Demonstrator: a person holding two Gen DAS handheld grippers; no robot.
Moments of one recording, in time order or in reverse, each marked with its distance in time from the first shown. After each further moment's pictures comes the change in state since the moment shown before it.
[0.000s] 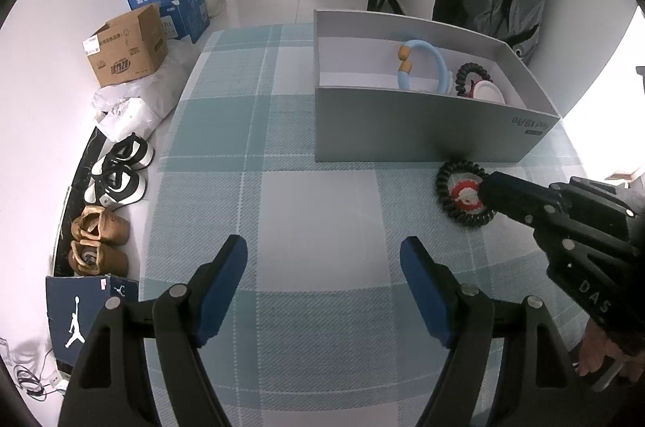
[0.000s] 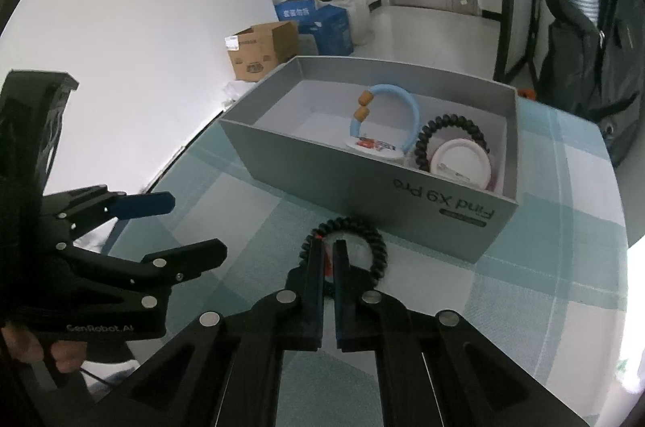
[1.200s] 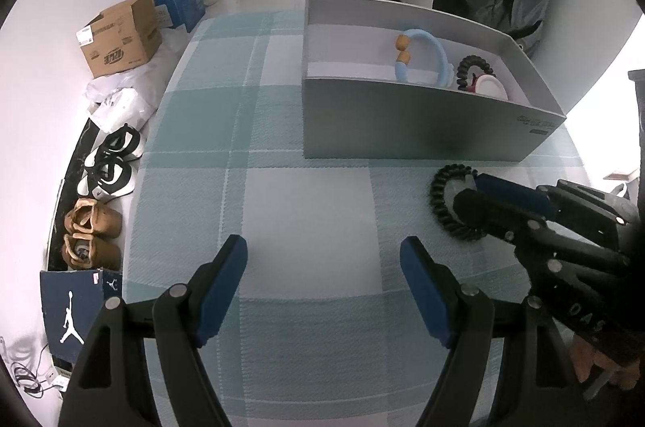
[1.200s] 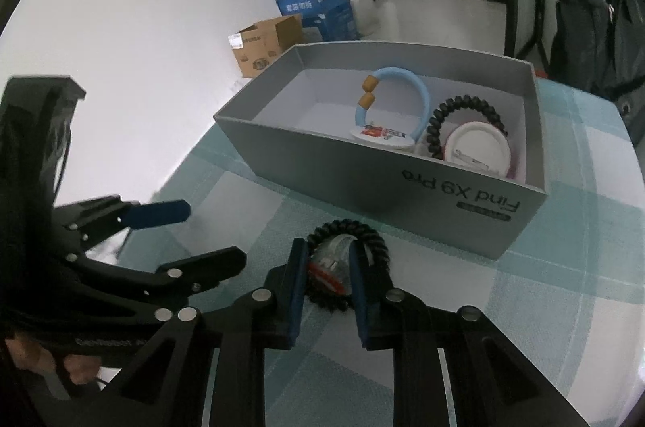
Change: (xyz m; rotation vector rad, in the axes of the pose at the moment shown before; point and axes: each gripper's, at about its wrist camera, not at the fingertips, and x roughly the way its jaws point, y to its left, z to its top) left arm 0.008 -0.006 0.005 -0.014 0.041 -0.018; right arm 0.011 -0.007 0.004 0.049 0.026 0.066
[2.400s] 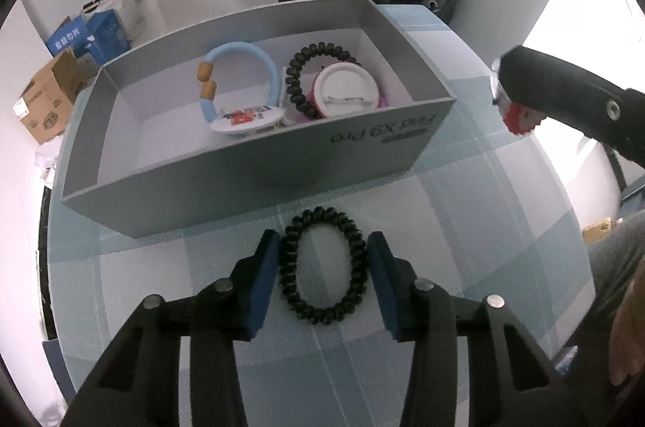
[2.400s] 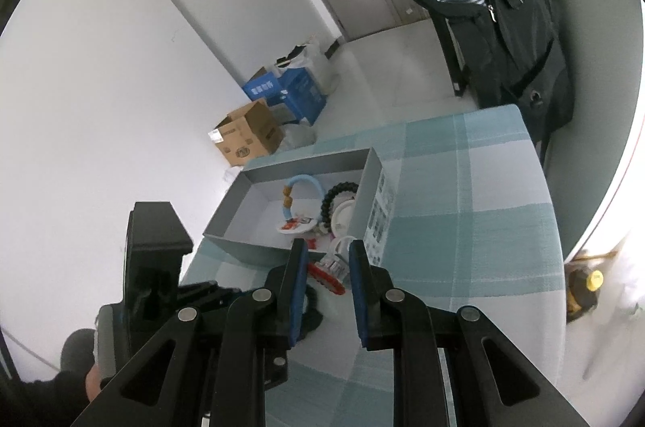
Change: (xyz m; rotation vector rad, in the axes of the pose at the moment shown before) left arm 0.019 -0.089 0.020 0.220 0.040 -0.110; right arm -0.098 -0.071 0.002 0.260 -0.216 0.039
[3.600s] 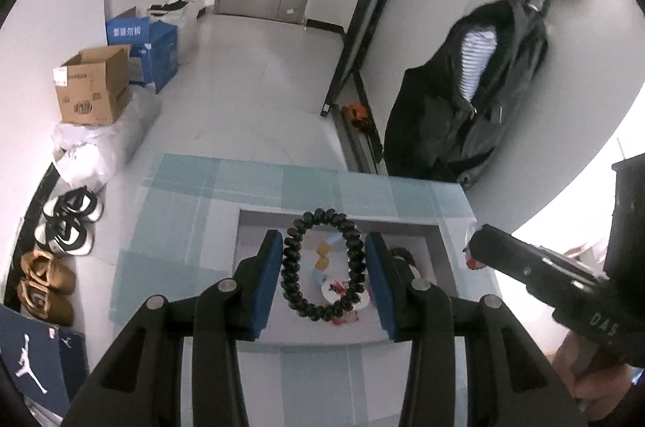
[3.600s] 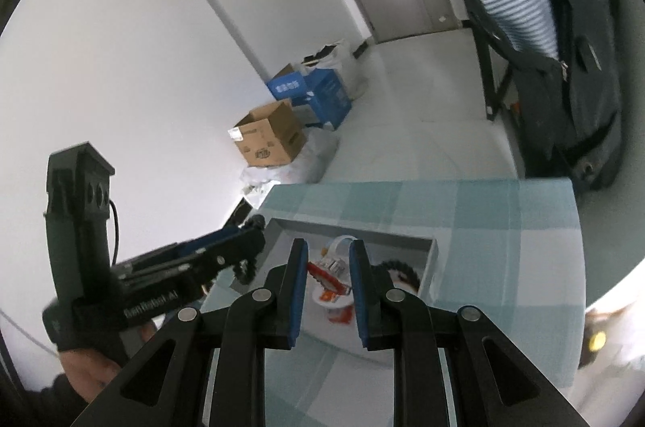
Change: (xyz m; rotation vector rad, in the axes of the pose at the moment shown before) left arm -0.064 0.081 0.051 -0.311 -0.317 -0.067; right arm 0.038 0.035 0.065 -0.109 0.028 0.052
